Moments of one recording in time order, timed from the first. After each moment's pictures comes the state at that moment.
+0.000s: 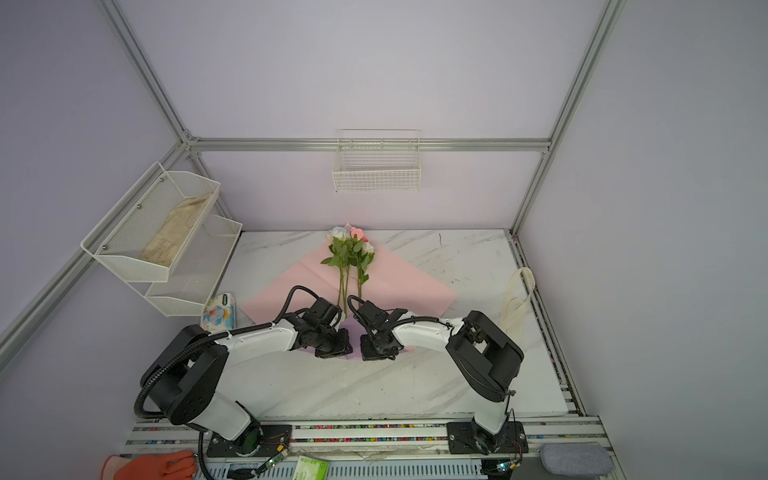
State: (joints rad) left arm -0.61 1.57 0.79 -0.37 0.30 -0.71; right arm 0.92 1.79 1.07 -0.53 -0.12 0.75
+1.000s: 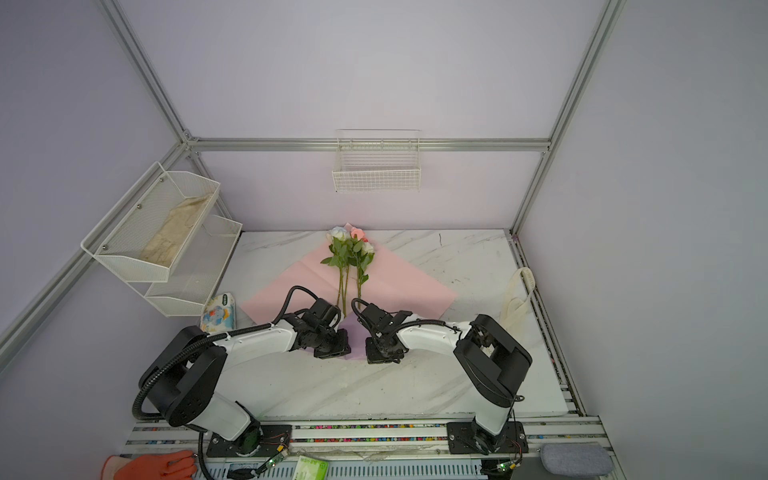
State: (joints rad) left arm -0.61 1.56 0.78 -0.38 0.27 -0.71; right arm 0.91 1.73 1.04 -0.56 -0.11 0.78
